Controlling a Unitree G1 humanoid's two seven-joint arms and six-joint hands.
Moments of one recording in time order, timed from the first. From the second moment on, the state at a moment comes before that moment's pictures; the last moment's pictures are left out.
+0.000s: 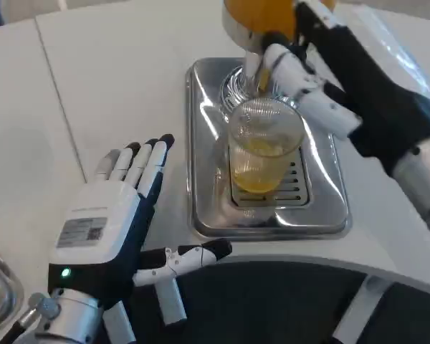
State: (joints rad) left arm -0.06 0.37 -0.14 -0.17 0.90 -0.05 0.16; right arm -0.52 -0.30 0.15 -0.72 -0.60 0.60 0.43
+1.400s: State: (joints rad) left arm -0.25 0.30 -0.17 0.05 0.68 -0.12 0.21; right arm 0.21 -0.37 -0.12 -1.03 -0.51 0.09 0.40
